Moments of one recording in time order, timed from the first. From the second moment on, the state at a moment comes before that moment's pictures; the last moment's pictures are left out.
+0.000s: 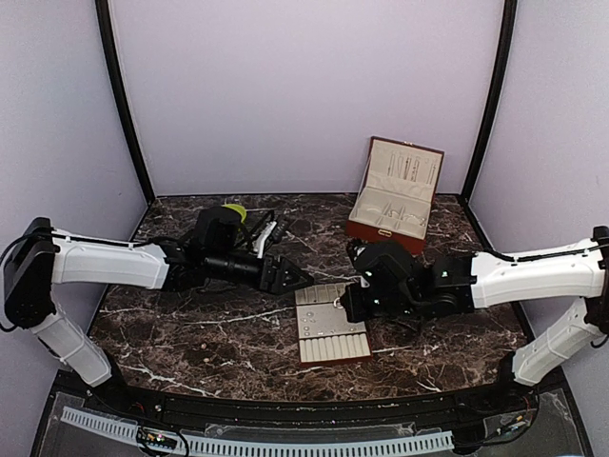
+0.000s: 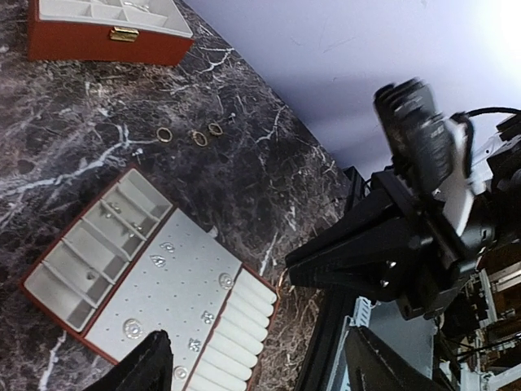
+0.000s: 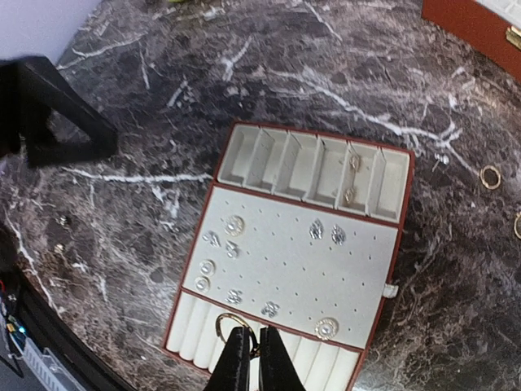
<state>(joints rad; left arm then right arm) -0.81 1.53 0.89 0.17 0.55 -0.51 1.16 1.41 0.94 -0.37 0.29 0.73</state>
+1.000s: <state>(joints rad) -0.87 1.72 1.00 0.30 0.67 -0.63 1.11 1.31 0.85 -0.09 0.20 0.60</state>
